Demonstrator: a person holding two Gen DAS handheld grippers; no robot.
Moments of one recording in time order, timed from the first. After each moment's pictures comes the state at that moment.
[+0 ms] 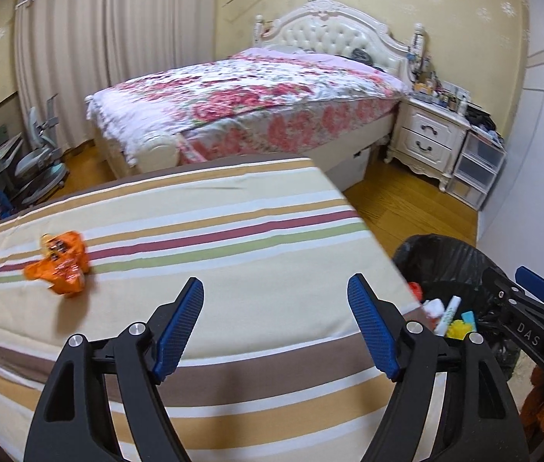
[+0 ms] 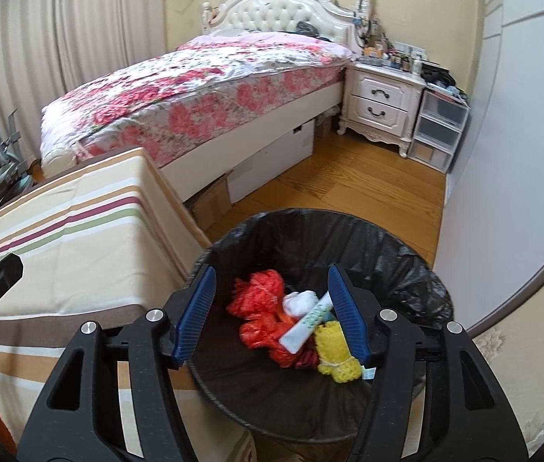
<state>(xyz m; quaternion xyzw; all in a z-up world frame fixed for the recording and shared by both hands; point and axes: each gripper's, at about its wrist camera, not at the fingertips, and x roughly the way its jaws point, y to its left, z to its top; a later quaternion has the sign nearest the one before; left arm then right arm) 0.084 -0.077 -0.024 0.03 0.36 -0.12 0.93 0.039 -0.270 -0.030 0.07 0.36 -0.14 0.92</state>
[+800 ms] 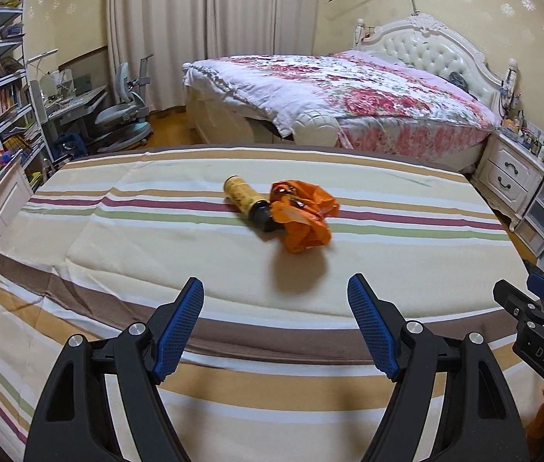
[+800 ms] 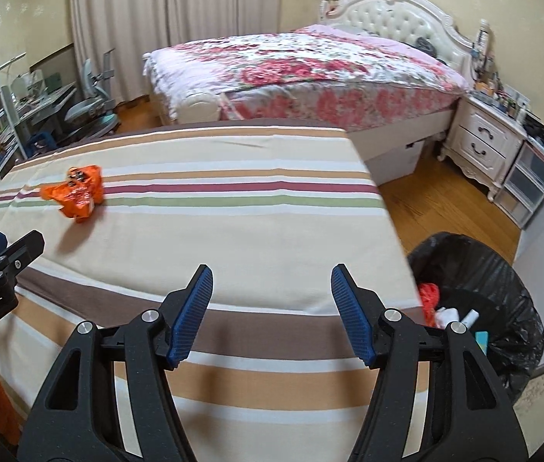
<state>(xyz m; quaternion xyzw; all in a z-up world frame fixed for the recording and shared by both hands) 0.074 0.088 -0.032 -0.02 0.37 0.03 0.93 0.067 -0.094 -0.026 -0.01 0.39 0.03 0.92</state>
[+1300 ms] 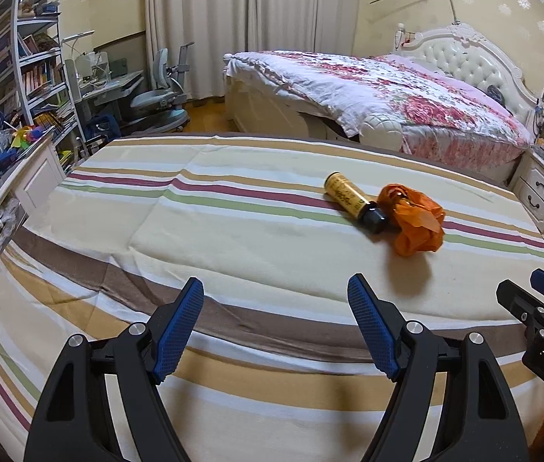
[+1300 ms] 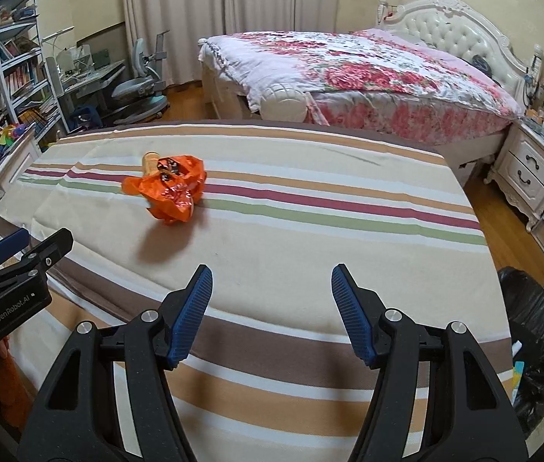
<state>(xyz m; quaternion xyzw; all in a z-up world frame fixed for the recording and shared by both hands) 0.070 0.164 -0.040 -0.04 0.37 0.09 0.92 0.078 -0.005 -0.021 -0.04 0.39 0.12 0.91</state>
